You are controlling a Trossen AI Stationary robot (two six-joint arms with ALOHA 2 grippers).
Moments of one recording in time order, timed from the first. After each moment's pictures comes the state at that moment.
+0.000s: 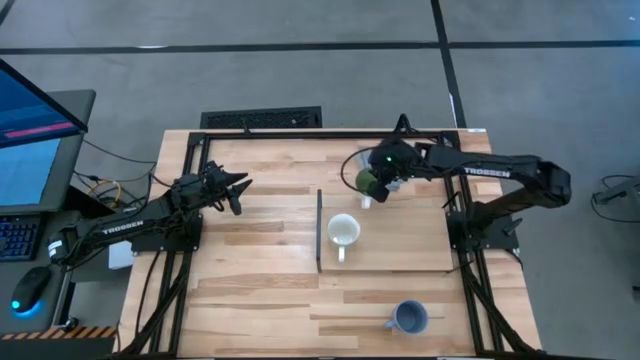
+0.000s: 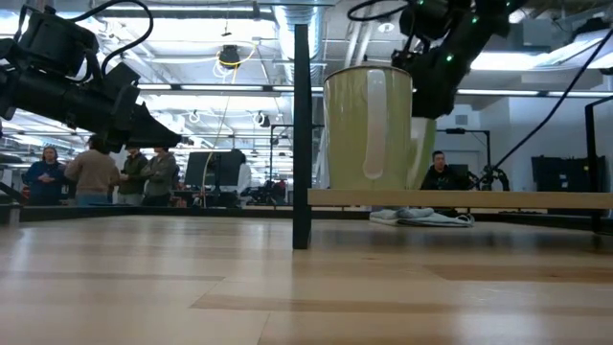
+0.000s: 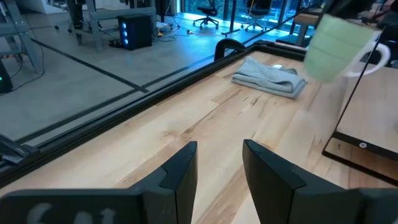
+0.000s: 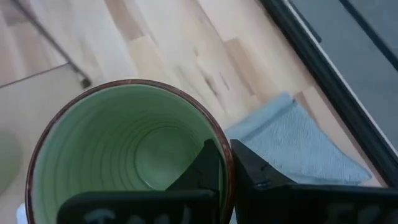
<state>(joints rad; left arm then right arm) 0.48 0.39 0.01 0.18 -0.11 -0.09 -0.33 1.31 0.96 -0.57 0.14 0.00</state>
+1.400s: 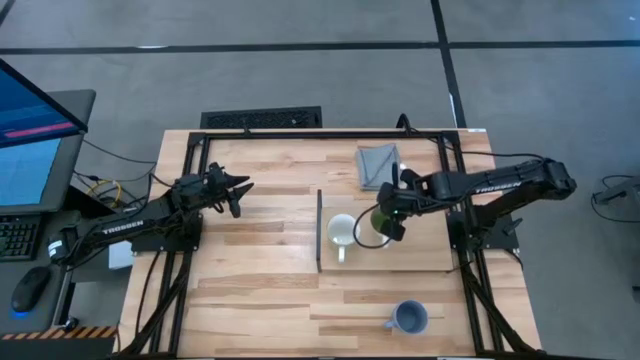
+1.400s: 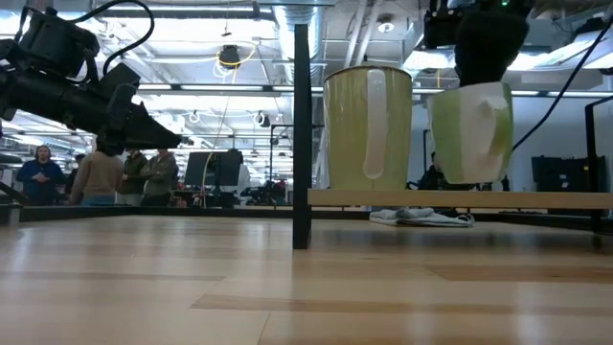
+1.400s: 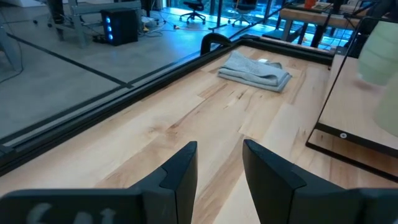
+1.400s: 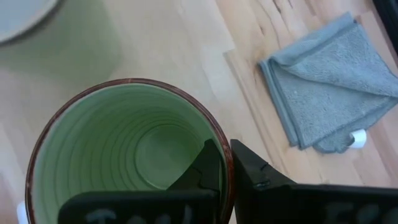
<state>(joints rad) 0.48 0.39 0.01 0.17 -0.05 -0.09 0.10 1.29 1.06 -1.02 0.28 0.39</state>
